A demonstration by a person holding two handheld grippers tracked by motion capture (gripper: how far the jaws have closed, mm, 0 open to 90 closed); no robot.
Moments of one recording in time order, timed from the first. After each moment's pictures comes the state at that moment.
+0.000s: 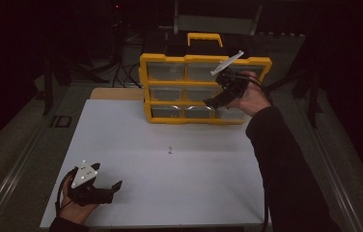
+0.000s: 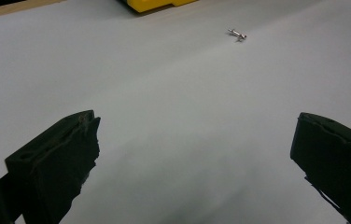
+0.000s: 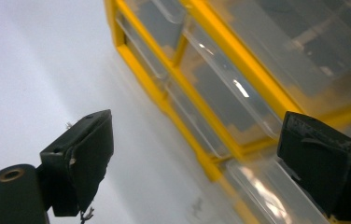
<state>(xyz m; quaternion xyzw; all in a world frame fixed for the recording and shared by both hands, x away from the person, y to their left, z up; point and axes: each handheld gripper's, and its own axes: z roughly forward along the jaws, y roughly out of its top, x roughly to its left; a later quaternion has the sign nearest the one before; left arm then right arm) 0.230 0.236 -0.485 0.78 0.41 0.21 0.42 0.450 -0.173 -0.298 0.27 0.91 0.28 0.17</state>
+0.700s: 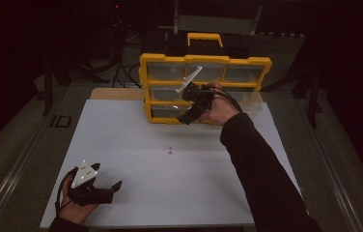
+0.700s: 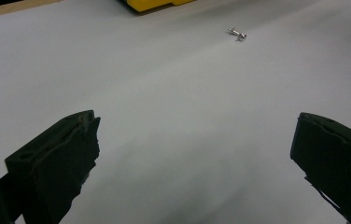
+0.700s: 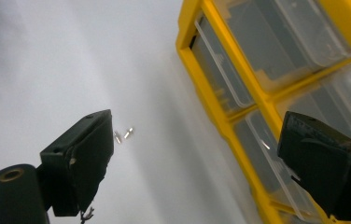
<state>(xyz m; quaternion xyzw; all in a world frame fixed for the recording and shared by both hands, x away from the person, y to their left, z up) 0.230 0.236 -0.485 0.78 0.41 0.21 0.42 0.437 -0.093 -0.333 0.20 0.94 0.25 0.13</state>
